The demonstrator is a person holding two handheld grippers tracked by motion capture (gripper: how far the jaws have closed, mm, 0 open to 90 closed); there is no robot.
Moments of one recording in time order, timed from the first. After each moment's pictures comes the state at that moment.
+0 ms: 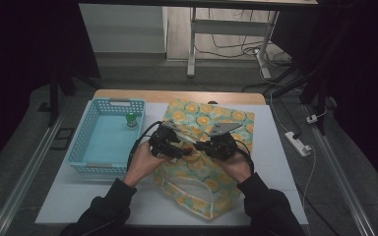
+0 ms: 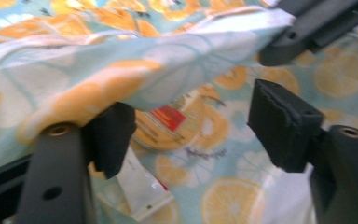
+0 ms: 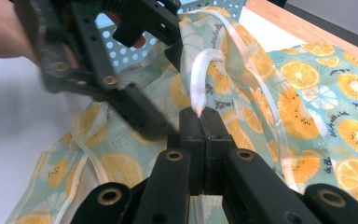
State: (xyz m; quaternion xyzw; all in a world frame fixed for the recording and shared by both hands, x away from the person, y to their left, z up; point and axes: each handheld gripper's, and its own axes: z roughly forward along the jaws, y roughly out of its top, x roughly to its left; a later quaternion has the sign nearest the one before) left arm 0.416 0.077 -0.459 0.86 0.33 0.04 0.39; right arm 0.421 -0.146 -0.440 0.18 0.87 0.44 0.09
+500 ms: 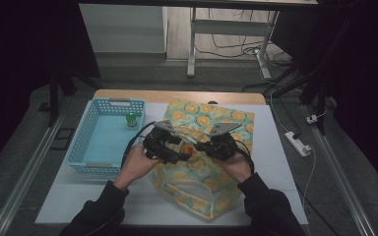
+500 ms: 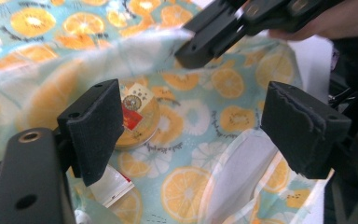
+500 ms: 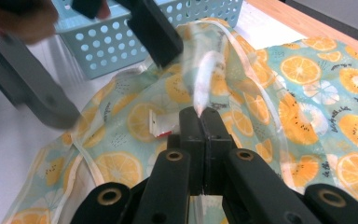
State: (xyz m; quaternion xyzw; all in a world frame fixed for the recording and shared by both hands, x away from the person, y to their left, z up) left arm 0.396 0.091 -0.436 0.85 0.29 0.01 0.43; right arm 0.422 -0.147 -0.443 0.18 0.88 0.44 0.09
